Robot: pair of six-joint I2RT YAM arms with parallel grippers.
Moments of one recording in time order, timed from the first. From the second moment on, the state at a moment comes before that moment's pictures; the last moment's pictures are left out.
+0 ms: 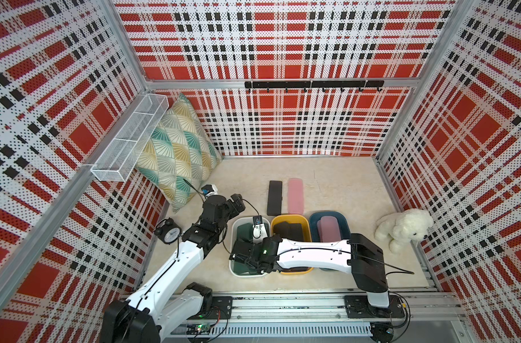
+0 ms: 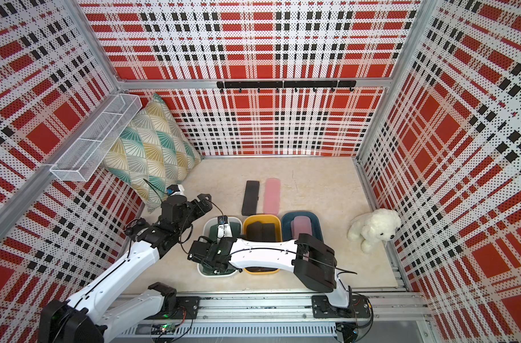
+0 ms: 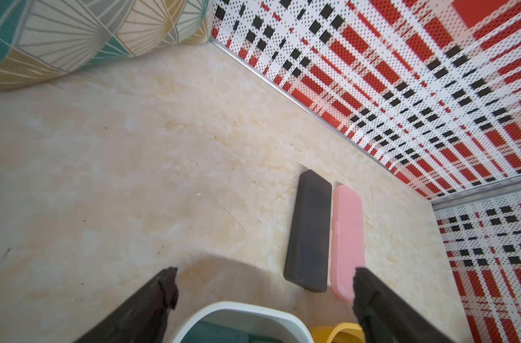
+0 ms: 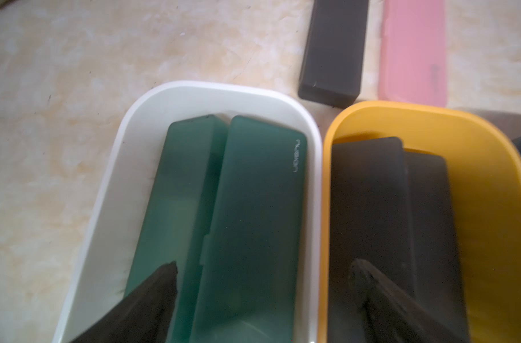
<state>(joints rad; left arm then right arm) -0.35 1.04 0.68 -0.16 -0.19 -0.74 1.35 1.96 1.58 -0.87 0.72 1.09</state>
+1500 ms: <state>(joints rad) -0.63 2.12 1.60 -0.42 -0.24 -0.60 0.79 1.26 0.91 -0.61 0.55 0.80</state>
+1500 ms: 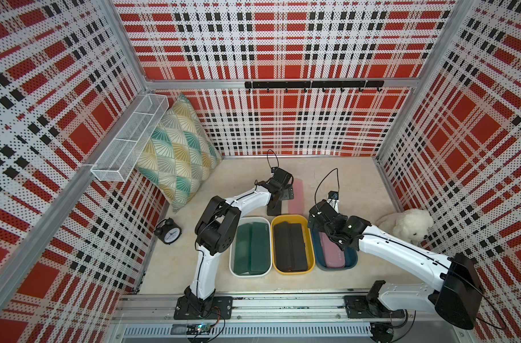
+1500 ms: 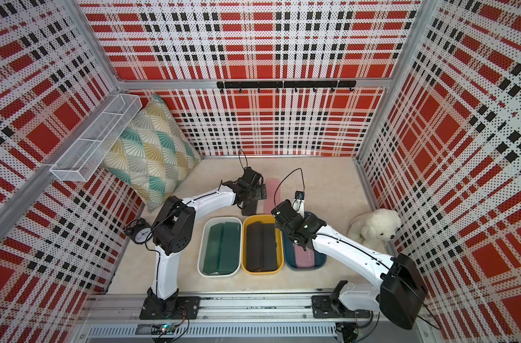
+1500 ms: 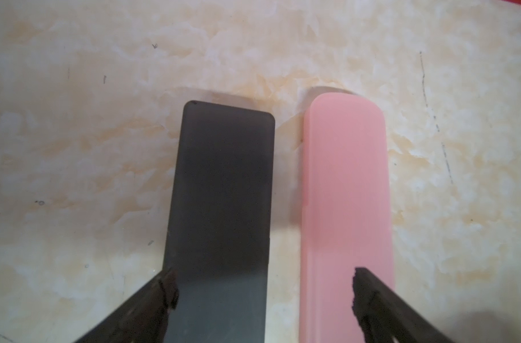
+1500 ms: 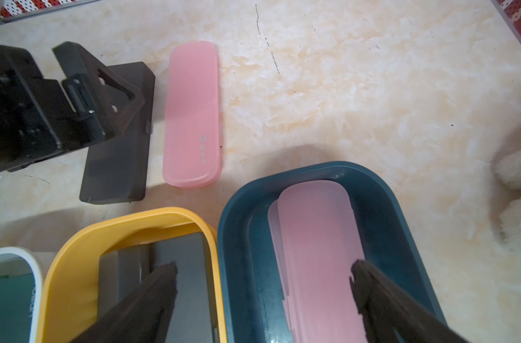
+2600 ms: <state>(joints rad) -0.60 2.22 1.66 -0.53 -0.25 -0.52 0.77 1.30 0.91 -0.58 0.51 0.77</state>
